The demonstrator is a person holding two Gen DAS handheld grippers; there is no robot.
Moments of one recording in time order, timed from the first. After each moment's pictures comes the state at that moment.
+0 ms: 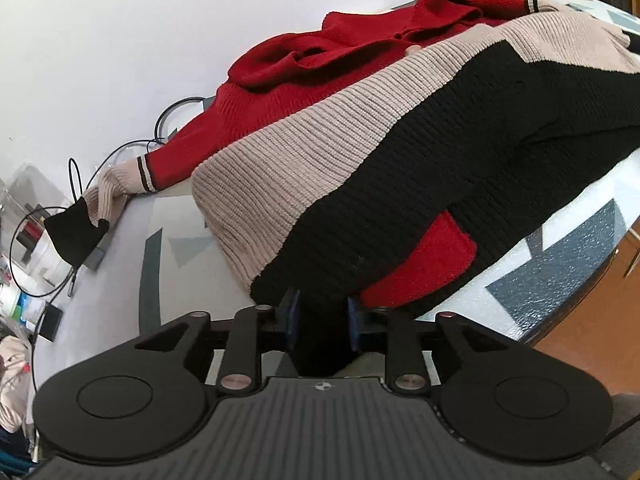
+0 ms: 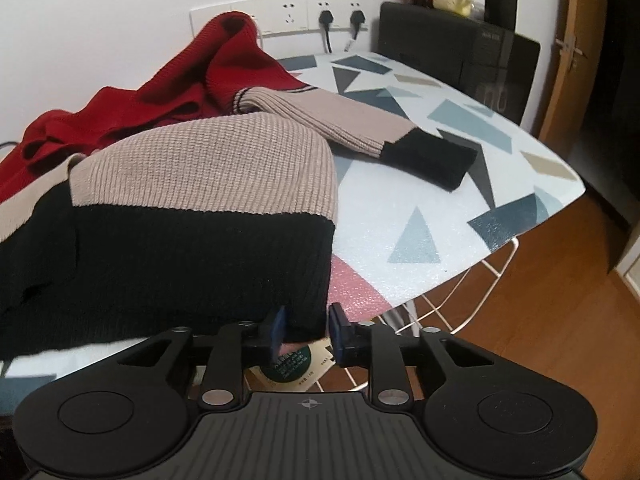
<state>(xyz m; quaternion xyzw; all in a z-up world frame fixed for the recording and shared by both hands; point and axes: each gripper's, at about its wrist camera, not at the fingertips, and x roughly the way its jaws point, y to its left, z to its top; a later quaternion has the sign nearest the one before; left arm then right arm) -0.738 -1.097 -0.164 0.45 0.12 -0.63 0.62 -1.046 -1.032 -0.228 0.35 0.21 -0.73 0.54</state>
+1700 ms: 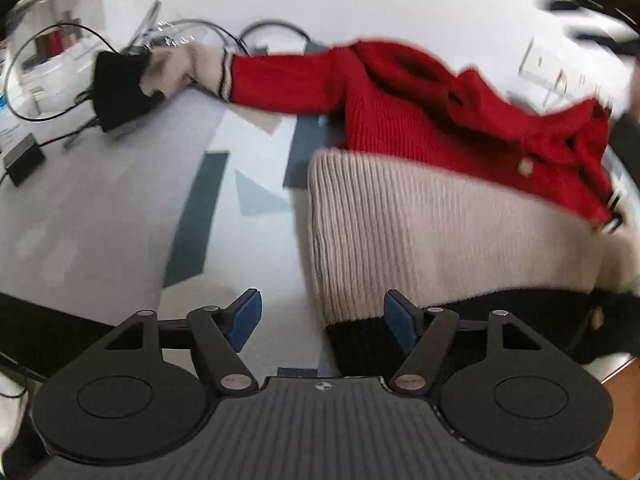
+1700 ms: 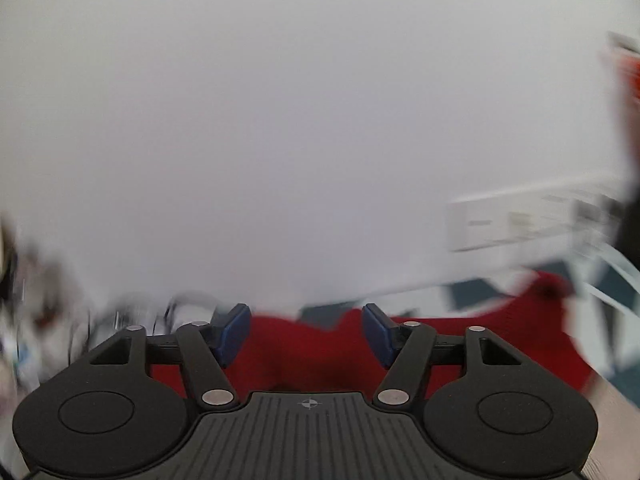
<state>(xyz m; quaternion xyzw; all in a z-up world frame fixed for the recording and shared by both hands) -0.610 -1.137 -0.137 0.28 0.38 -0.61 0.64 -0.899 -1.291 -0.056 0.24 0.15 -0.56 0.78</state>
